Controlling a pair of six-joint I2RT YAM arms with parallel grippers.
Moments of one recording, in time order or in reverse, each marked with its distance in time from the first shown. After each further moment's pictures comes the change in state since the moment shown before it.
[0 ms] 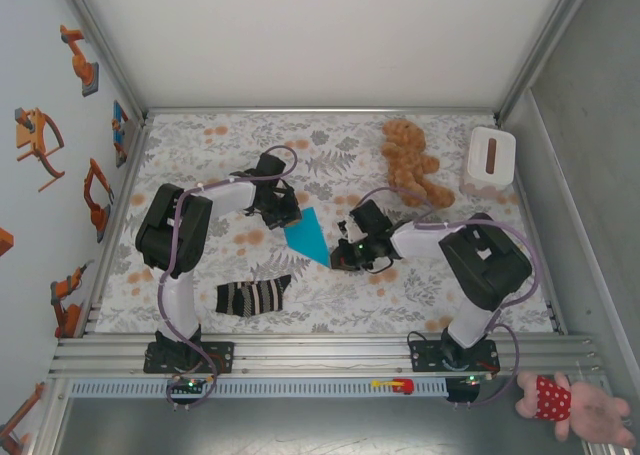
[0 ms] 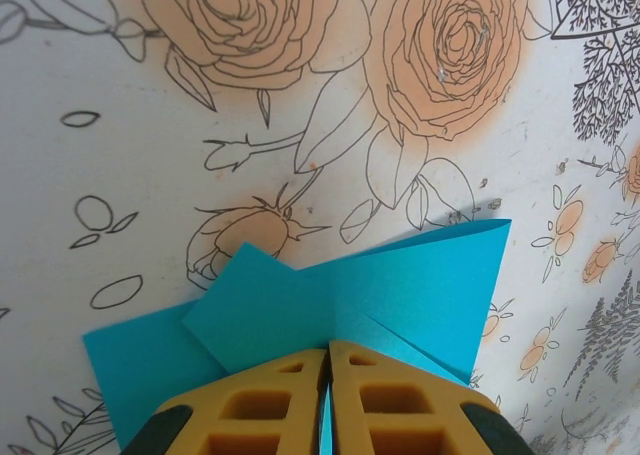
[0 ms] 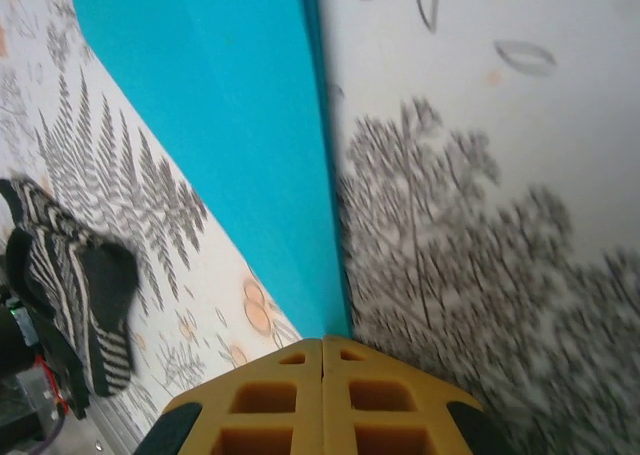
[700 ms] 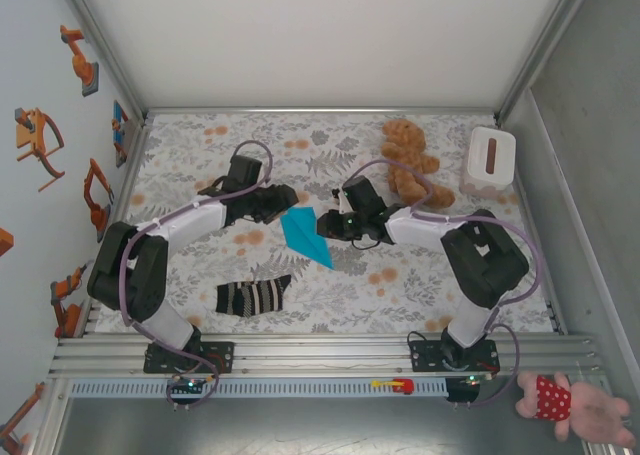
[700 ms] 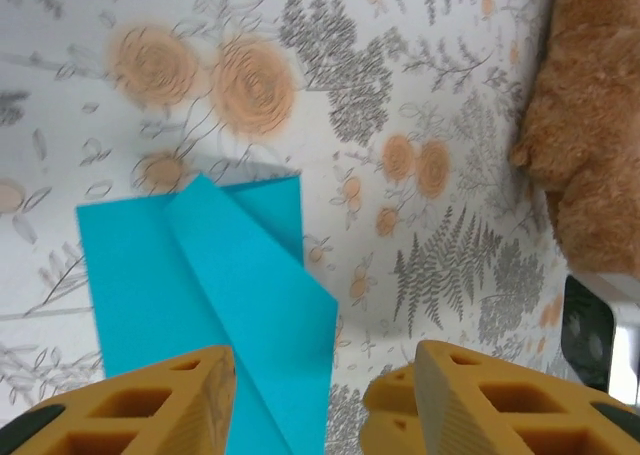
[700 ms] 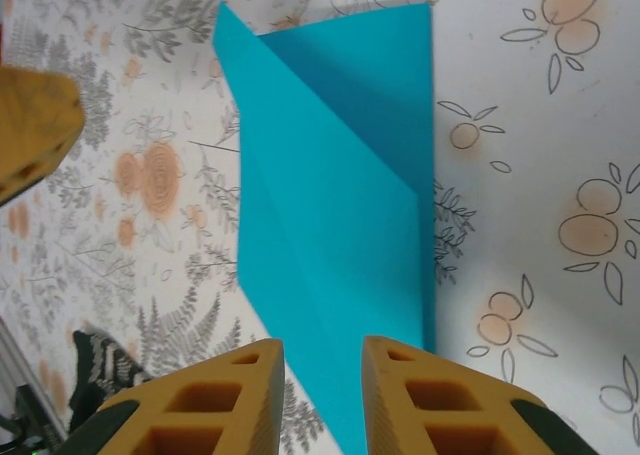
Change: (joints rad) left arm 0.022 -0.383 -0.284 0.244 0.026 -0.109; right arm 0.000 0.039 0.181 0.098 0.173 0.033
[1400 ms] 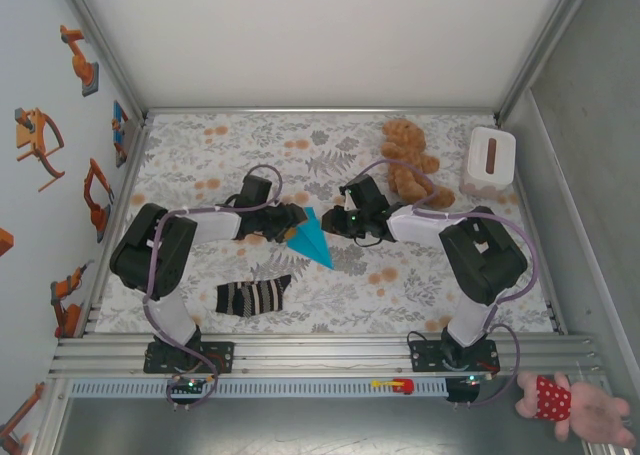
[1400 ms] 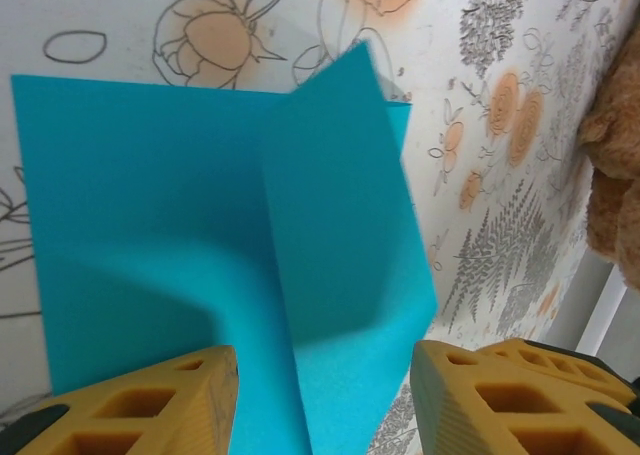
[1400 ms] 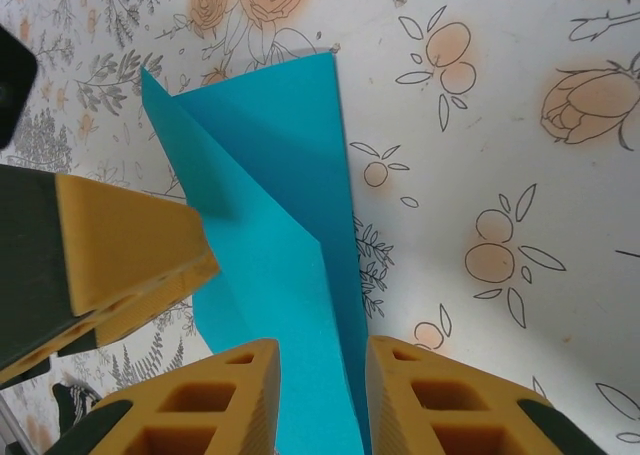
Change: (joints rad) left arm -0.032 0.178 -0.105 0.248 0.120 -0.172; right arm -0.038 0.014 0.000 0.011 0.040 0.056
